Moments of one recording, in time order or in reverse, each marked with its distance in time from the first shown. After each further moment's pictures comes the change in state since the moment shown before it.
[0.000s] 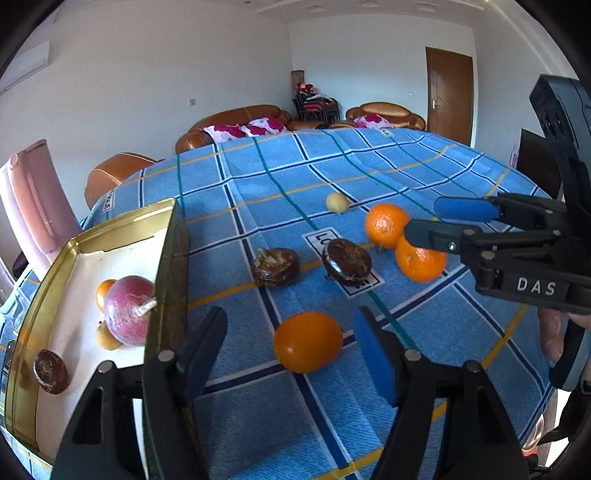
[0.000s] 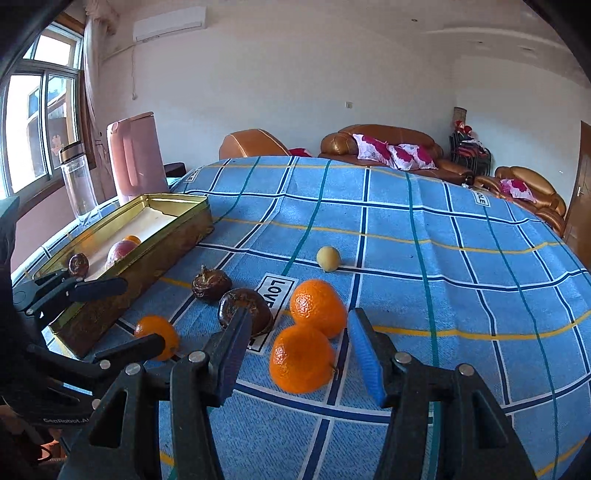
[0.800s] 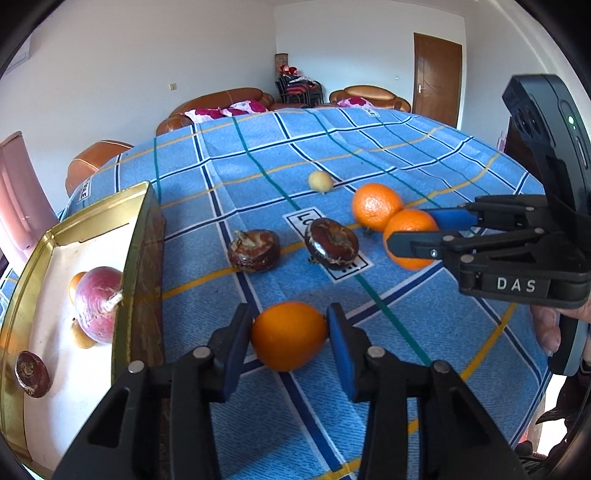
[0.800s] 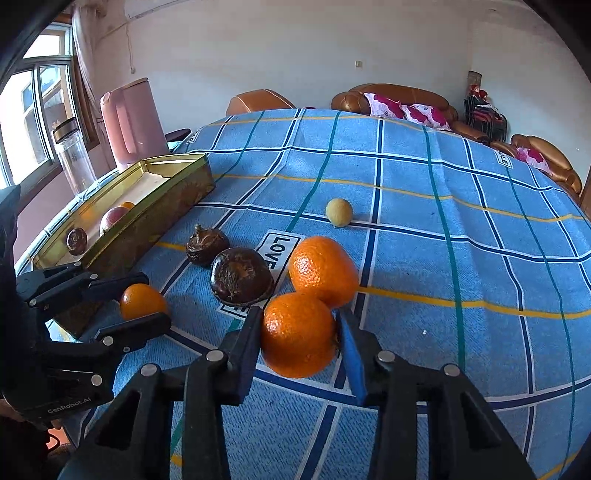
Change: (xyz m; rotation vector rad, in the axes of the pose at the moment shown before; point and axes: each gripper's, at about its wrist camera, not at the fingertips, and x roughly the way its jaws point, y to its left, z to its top) left arm 0.011 -0.001 -0.001 0.016 0.058 -0.067; right arm 0.024 -0.006 -0.008 0.017 0.153 0.059
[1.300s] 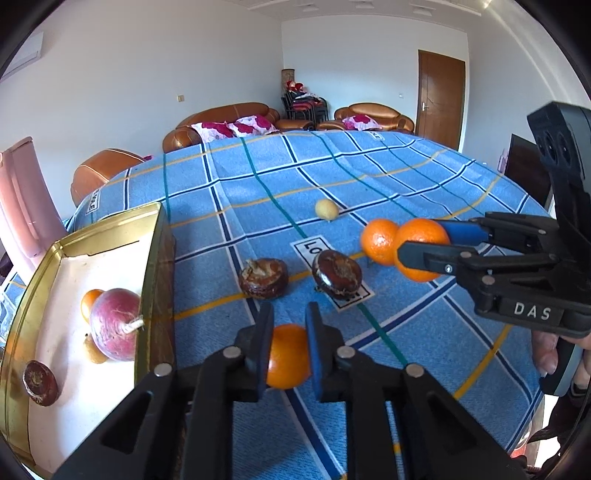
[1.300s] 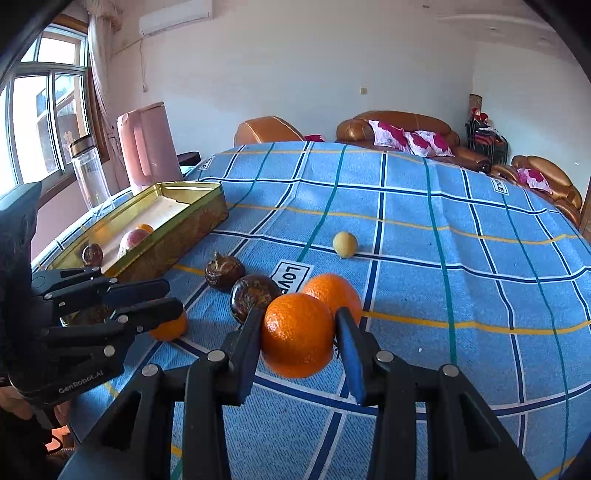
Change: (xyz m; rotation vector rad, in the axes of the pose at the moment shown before) left arm -0.011 0.007 0.012 -0.027 -0.063 -0.001; right arm -0.022 0.008 0.004 -0.025 -0.128 0.007
